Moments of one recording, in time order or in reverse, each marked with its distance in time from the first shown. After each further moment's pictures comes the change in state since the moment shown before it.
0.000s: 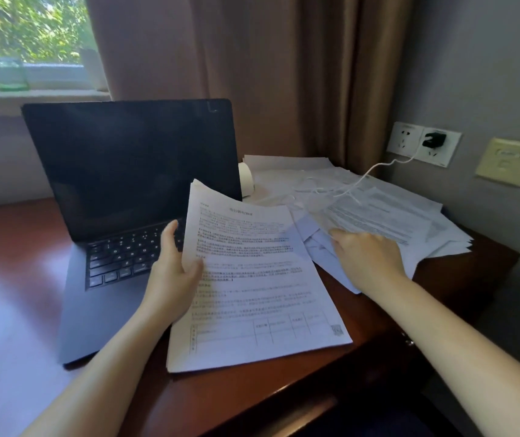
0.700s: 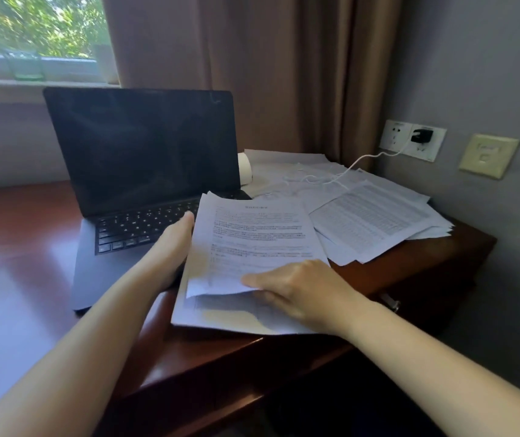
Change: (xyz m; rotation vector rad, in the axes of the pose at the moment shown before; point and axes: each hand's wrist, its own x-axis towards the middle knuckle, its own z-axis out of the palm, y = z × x) left_hand -0.020 0.029 -0.006 -0.372 -0.151 -0.315; right_hand -0.074 -0.062 -0.021 0.464 0.205 -0.726
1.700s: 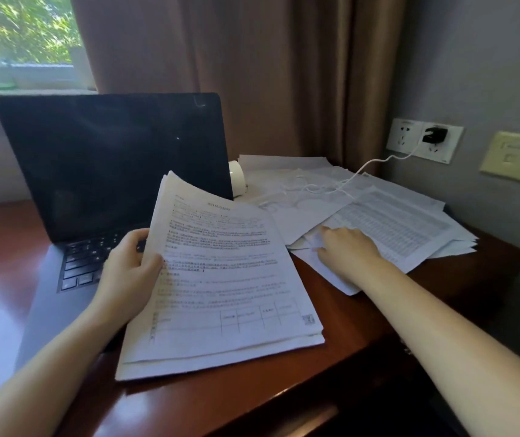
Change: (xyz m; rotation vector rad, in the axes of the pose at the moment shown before) left_hand 0.025 -0.011 -0.020 0.430 0.298 0.356; right_hand 0.027 0.135 0.016 -0.294 -0.405 0.842
